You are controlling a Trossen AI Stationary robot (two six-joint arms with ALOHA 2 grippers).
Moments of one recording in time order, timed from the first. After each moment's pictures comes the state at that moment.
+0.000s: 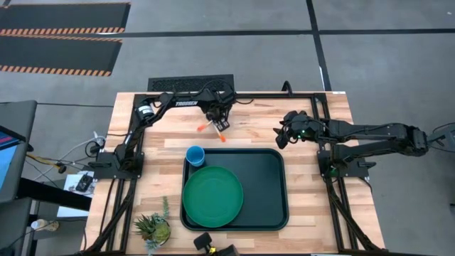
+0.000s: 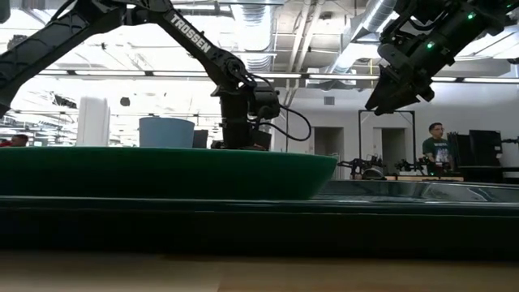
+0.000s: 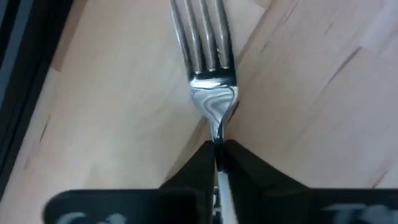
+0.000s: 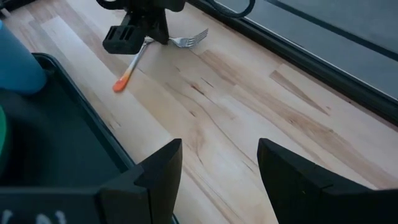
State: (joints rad) left arm 0.52 2.22 1.67 -0.80 -0.19 0.00; right arm -0.20 0.90 0.60 -0.38 0.39 0.41
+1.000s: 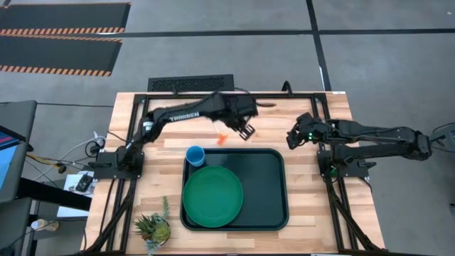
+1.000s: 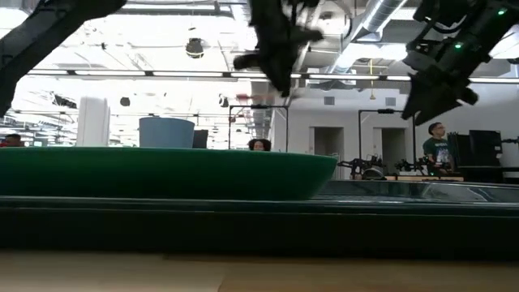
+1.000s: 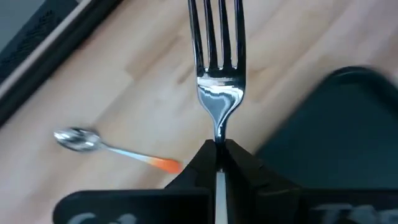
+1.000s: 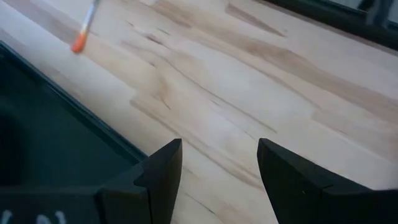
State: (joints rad) left arm 0.17 2.22 2.34 -1.32 -0.24 -0.55; right arm -0.20 0.76 0.60 -0.73 0.39 0.68
